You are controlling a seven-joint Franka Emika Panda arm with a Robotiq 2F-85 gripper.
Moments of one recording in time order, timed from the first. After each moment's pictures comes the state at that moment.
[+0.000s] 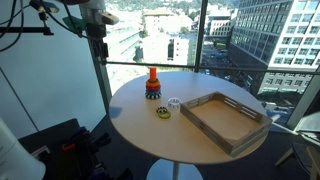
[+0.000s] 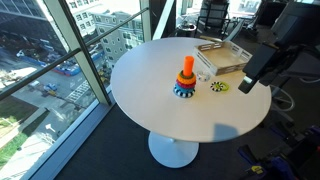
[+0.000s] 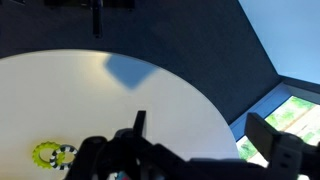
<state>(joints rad) 0.22 -0.42 0.19 -2.55 0.35 2.16 0.21</state>
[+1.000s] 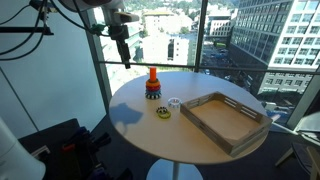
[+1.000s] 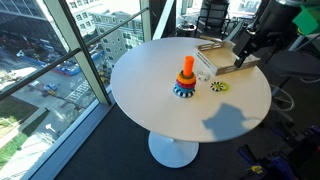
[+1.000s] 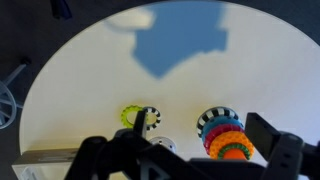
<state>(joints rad) 0.03 -0.29 0.21 -2.47 0.02 2.23 0.51</state>
